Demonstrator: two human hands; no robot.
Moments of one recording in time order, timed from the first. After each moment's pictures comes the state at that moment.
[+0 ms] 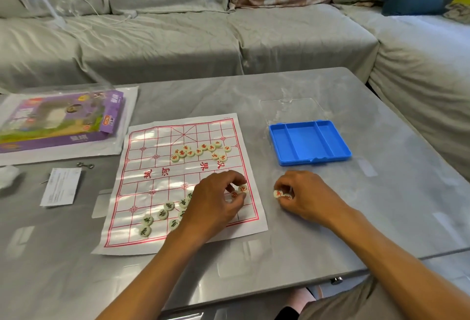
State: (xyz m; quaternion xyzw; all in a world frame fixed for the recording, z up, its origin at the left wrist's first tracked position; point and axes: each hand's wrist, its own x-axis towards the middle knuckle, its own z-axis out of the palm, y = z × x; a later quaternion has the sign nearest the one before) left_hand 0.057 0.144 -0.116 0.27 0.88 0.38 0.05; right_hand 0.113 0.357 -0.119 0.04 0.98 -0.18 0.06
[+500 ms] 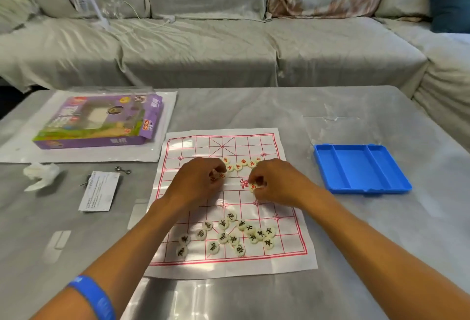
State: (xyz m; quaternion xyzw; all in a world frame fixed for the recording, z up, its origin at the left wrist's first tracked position) left_hand -0.068 0.059 -0.129 0.26 0.93 0.26 0.04; right_hand -0.013 0.268 -0.109 -0.08 0.98 -0.17 0.08
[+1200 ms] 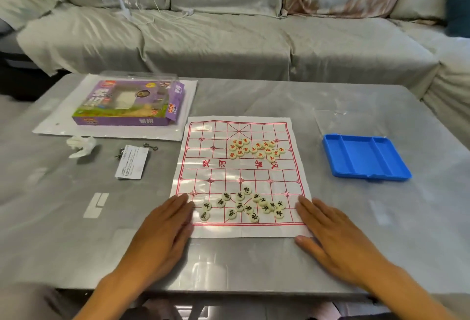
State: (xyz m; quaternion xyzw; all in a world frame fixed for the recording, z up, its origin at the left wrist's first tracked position) left_hand 0.077 -0.069 -0.155 0.23 0.96 0.15 0.00; right_hand 0.155 0.280 -0.123 -0.04 0.98 -0.02 0.17
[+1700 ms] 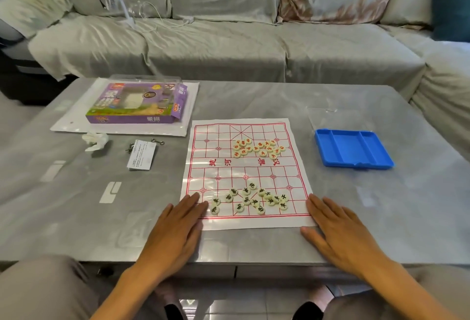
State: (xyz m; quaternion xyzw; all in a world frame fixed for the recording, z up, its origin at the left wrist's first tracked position) left_hand 0.107 -0.062 -0.164 0.25 0.96 0.16 0.02; right_hand 0.190 0.286 -0.130 0.03 0.99 0.00 0.14
